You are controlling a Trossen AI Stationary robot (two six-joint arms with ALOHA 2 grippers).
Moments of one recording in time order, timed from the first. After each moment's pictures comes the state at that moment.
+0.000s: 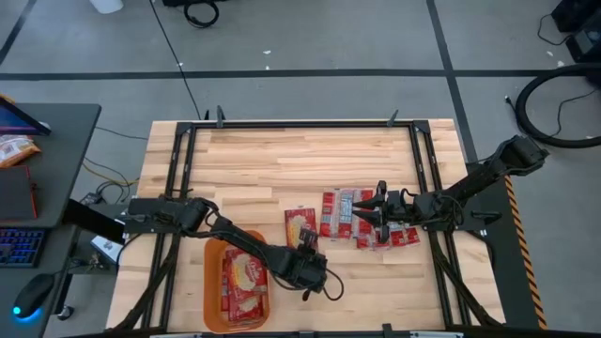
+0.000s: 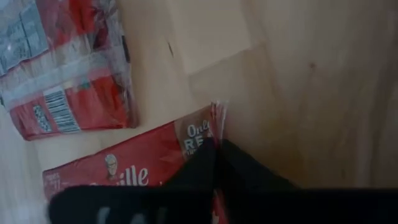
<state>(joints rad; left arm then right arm) -0.43 2.31 1.71 -0.68 -0.53 0.00 0.40 1.06 0.11 0.99 0.50 0.18</state>
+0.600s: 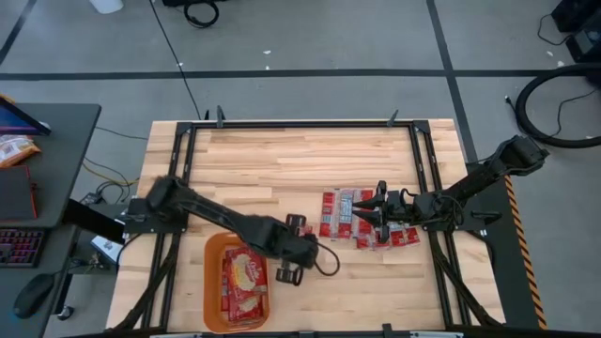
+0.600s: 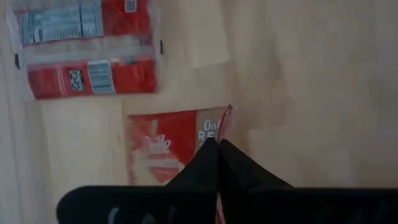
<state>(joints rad) -0.38 1.98 1.72 -0.88 -0.22 -0.13 0.40 1.06 0.11 0.99 0.50 0.18</state>
